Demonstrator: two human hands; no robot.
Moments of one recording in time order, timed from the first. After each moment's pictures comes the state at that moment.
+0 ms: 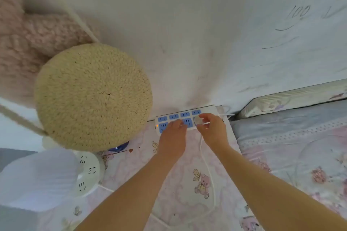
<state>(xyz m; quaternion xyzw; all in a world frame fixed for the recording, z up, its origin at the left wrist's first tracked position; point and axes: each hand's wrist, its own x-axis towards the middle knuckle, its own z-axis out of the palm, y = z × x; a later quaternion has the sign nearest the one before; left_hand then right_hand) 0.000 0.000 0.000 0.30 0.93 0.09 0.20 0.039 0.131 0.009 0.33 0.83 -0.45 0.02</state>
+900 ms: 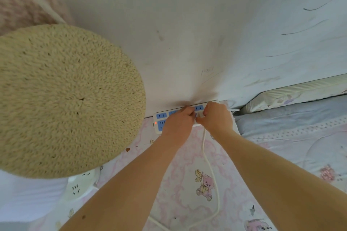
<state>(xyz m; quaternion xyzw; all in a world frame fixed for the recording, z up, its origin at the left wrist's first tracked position) -0.036 0.028 -0.010 0.35 0.92 0.07 0.18 -0.001 0.148 -0.005 0.34 0.89 -0.30 0.11</state>
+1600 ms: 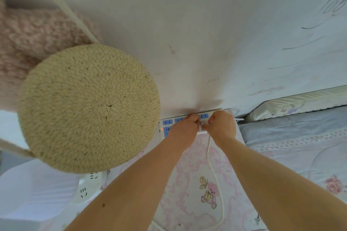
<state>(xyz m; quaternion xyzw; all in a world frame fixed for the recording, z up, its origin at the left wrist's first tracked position) -0.042 0.026 -0.009 0.40 0.90 0.04 0.20 -0.004 0.141 -0.002 0.42 0.84 -0.34 0.10</state>
